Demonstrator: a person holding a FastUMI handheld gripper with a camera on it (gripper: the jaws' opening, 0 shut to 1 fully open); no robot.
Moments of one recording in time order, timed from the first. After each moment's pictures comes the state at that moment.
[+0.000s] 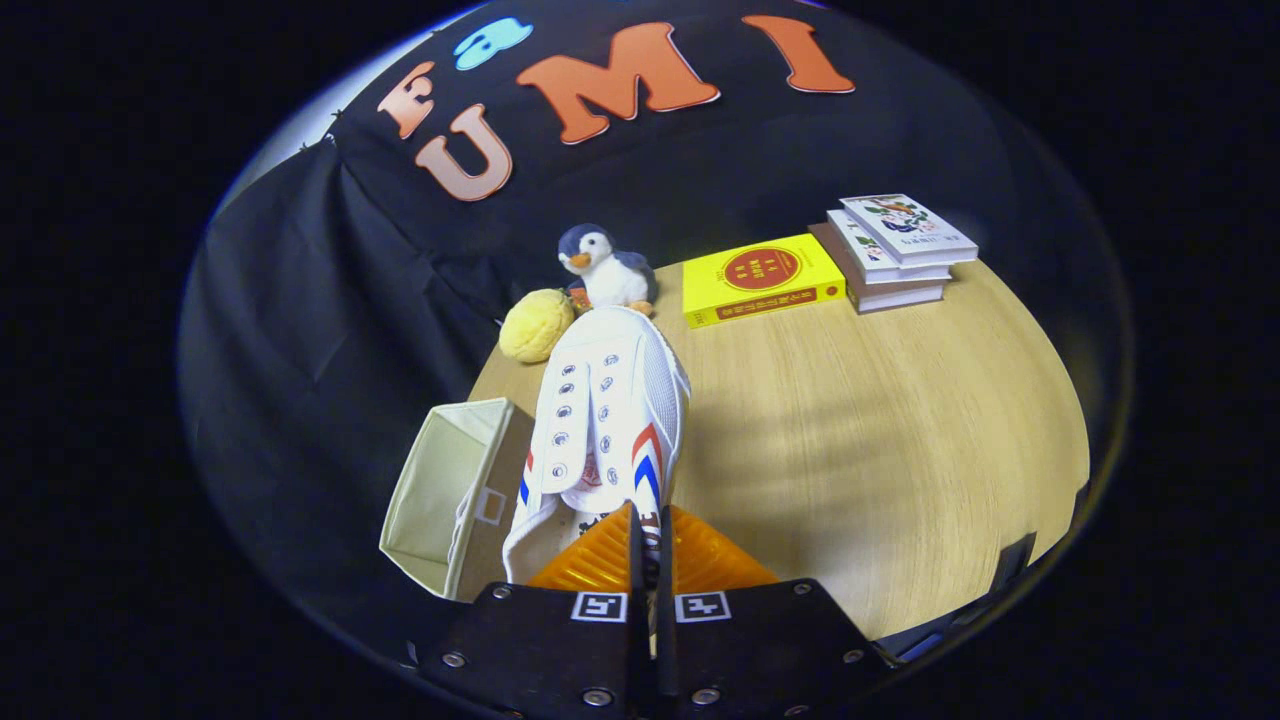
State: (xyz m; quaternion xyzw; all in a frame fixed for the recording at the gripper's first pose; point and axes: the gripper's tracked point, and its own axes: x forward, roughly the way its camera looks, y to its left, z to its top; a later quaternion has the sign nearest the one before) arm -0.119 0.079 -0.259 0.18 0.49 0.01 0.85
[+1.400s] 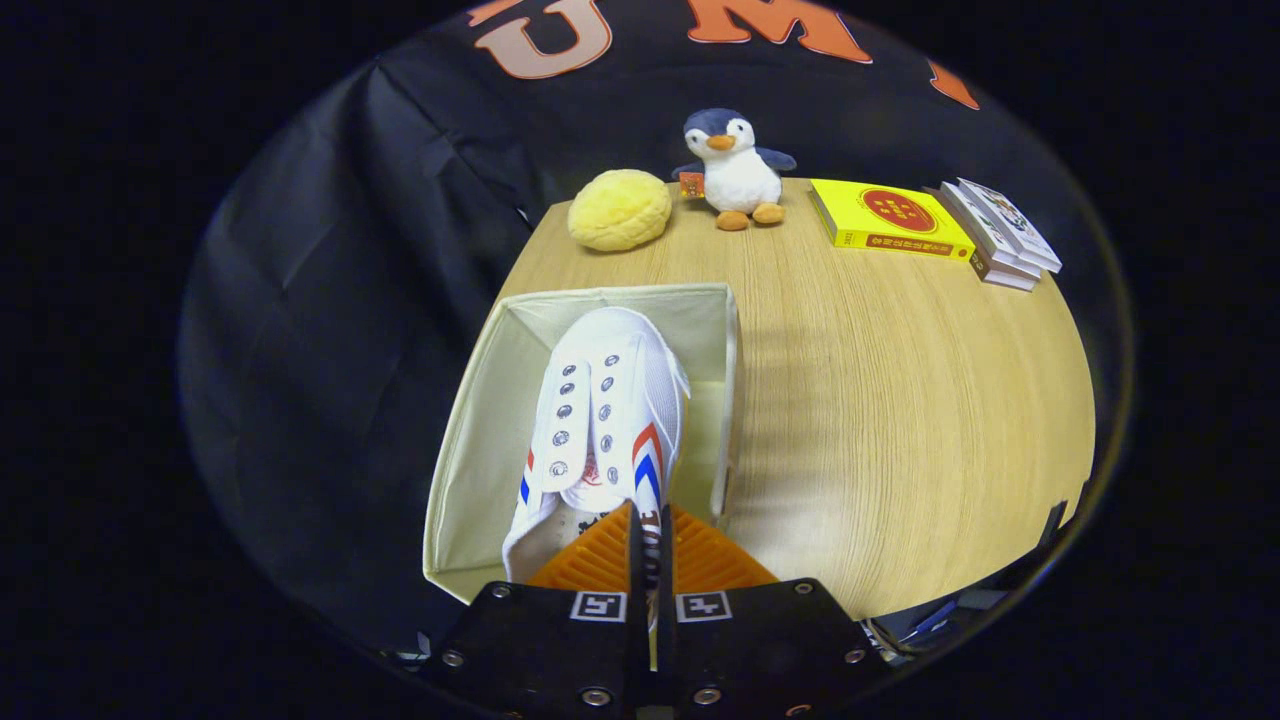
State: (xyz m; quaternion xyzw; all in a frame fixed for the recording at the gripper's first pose) arm -0.102 0.281 -0.318 0.10 0.61 -0.01 0.78
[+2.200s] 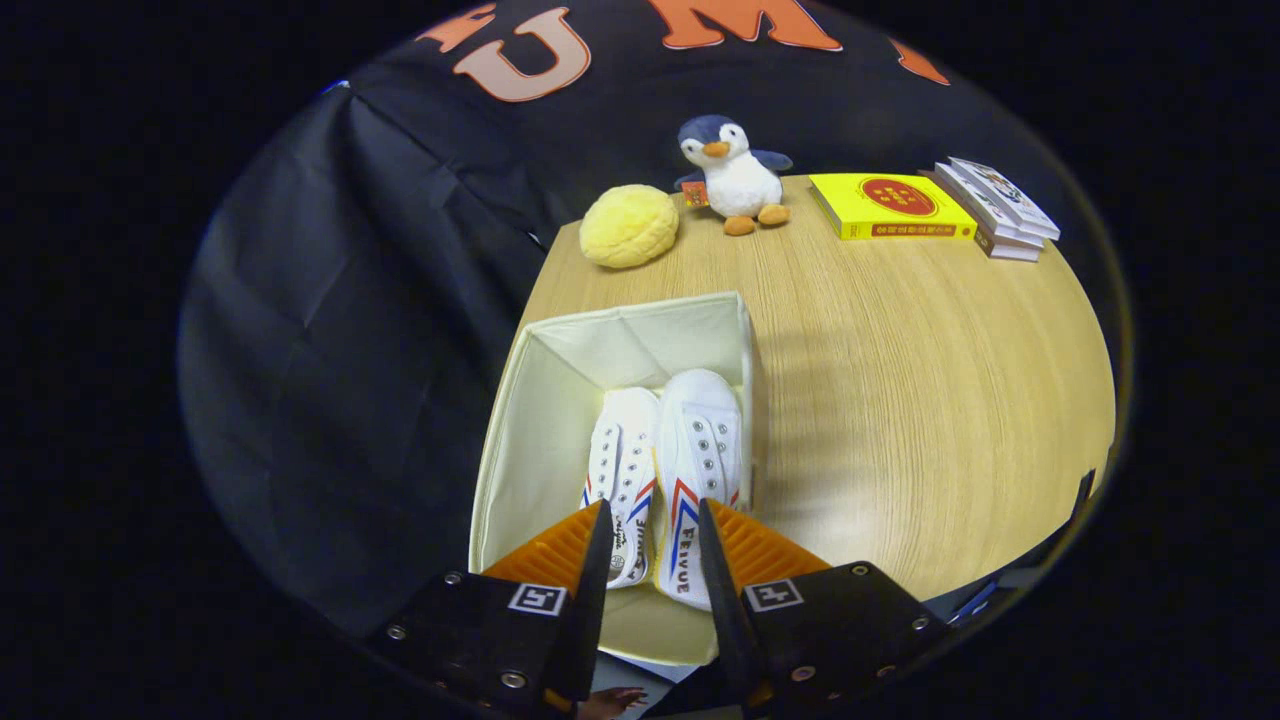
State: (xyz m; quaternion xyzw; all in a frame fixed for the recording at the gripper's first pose) arm -0.088 0.284 -0.287 0.17 0.57 0.02 0.81
